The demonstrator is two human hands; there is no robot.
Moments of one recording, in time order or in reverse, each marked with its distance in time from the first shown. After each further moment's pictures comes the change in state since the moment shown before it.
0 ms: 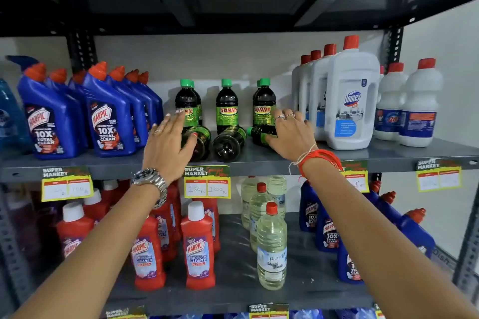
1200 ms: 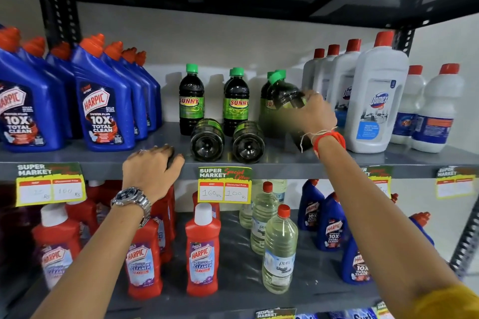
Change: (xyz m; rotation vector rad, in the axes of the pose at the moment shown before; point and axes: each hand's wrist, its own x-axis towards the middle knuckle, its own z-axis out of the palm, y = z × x) left_hand -0.014 -0.083 0.032 0.248 -0.004 0.027; right_hand 0.056 -0.014 0.010 0.442 0.133 0.410
